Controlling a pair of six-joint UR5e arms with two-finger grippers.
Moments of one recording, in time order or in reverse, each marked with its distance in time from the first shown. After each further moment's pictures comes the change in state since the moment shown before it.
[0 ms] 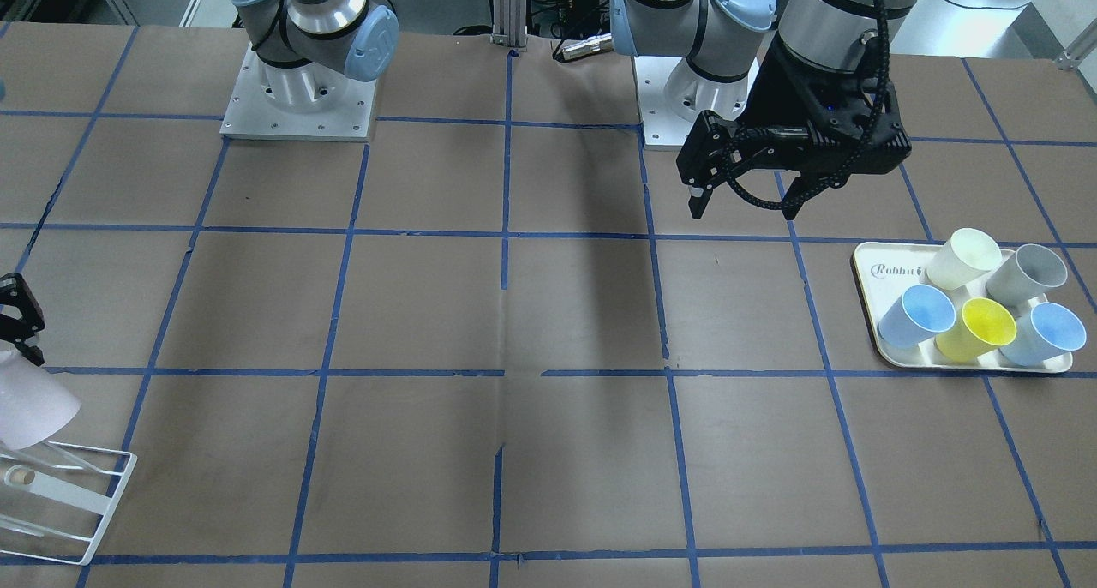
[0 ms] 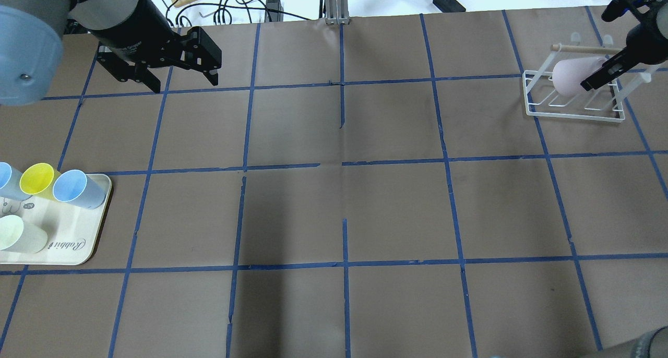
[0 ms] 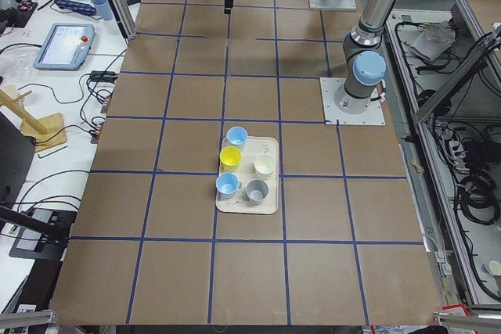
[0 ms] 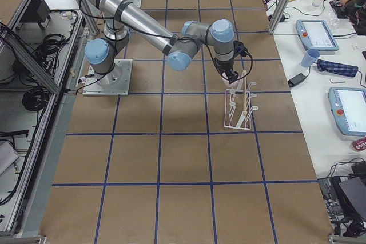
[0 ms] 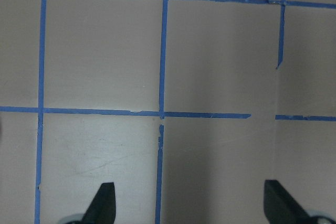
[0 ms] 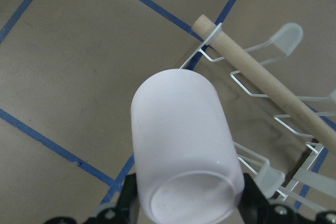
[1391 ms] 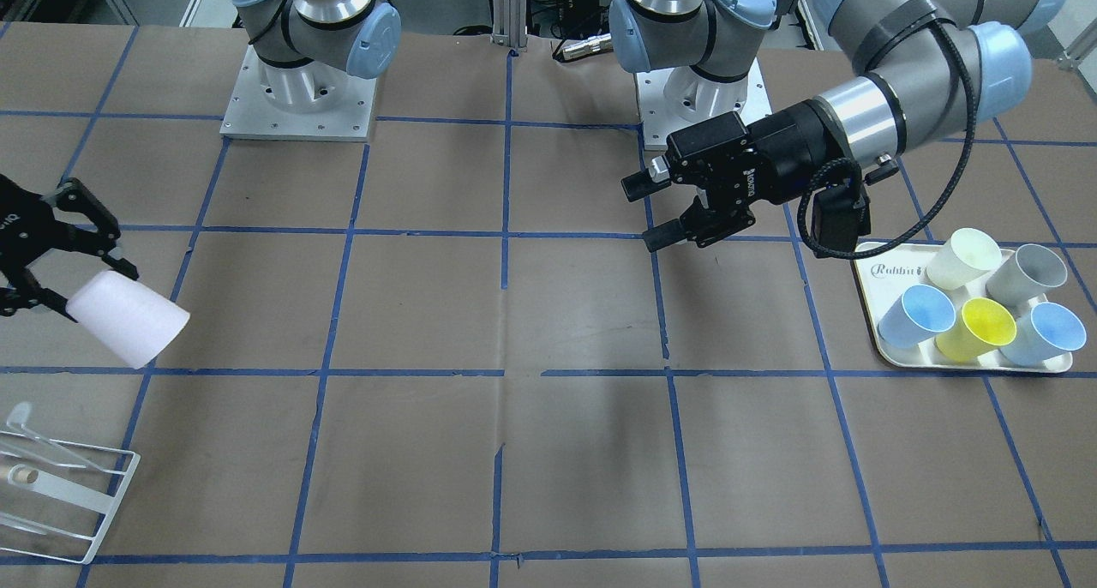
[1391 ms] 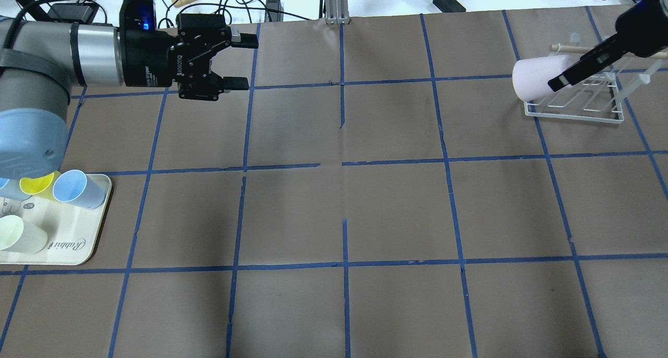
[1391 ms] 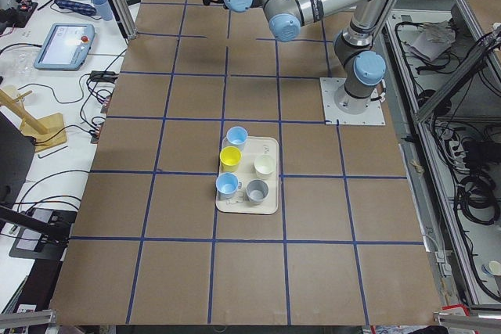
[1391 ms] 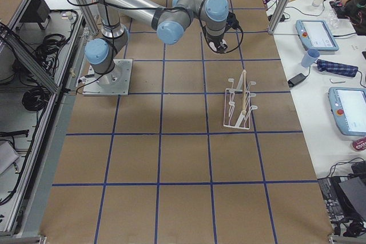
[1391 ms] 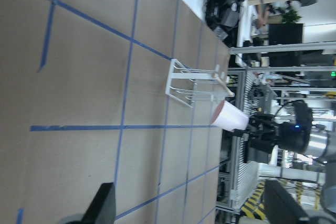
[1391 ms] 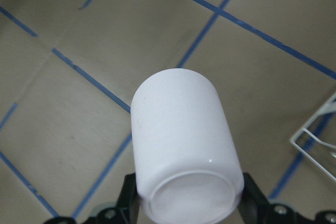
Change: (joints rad) left arm 0.245 0.000 -0.386 0.245 -1.186 0.093; right arm 0.057 -0.118 -0.061 0.488 0.323 -0.021
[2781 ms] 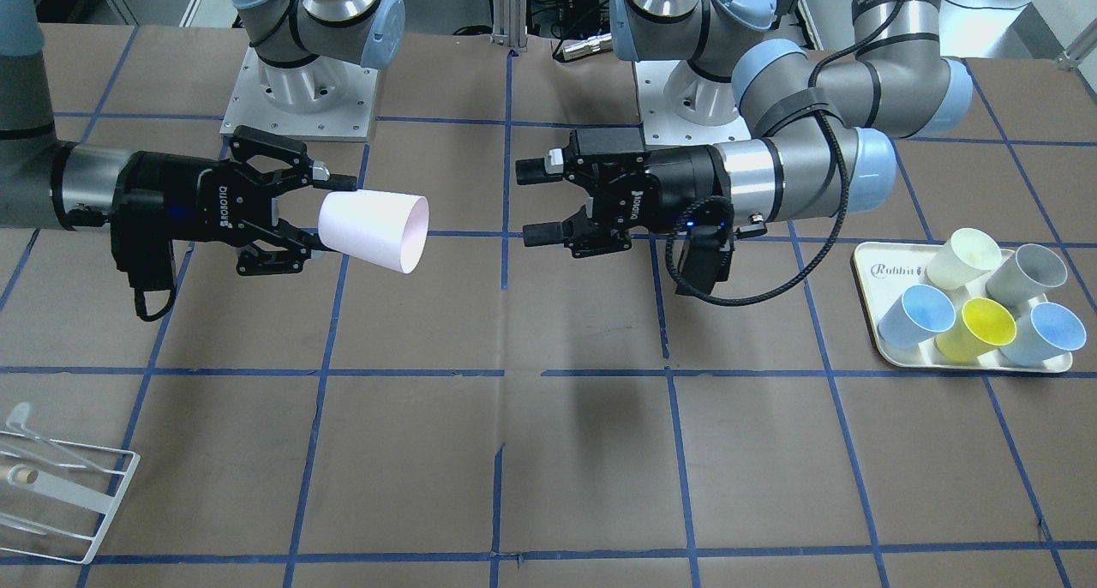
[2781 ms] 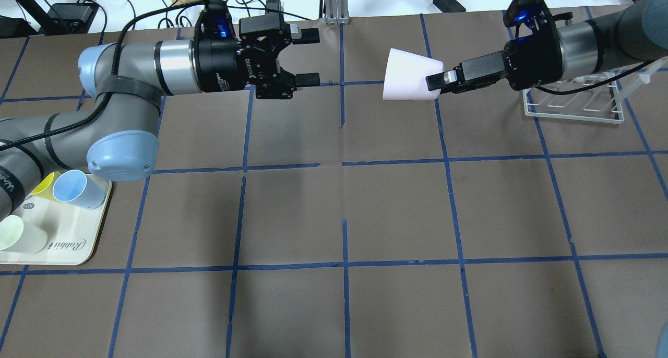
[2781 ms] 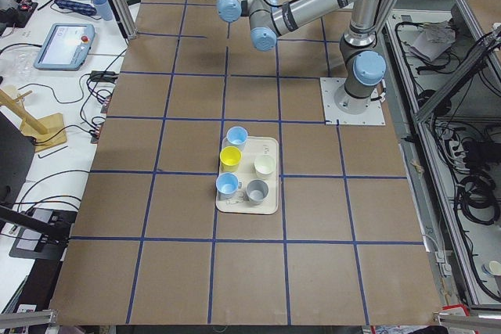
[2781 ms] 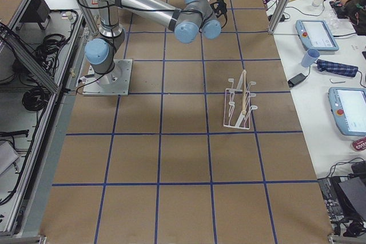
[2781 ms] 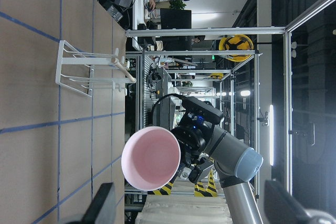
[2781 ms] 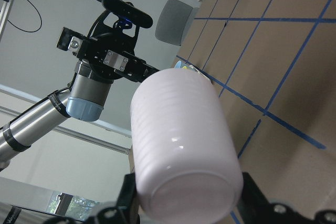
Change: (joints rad) left arm -0.190 -0.180 0.011 0.256 -0.226 -0.117; right arm 0.140 0.099 0.009 0.769 0.666 -0.392
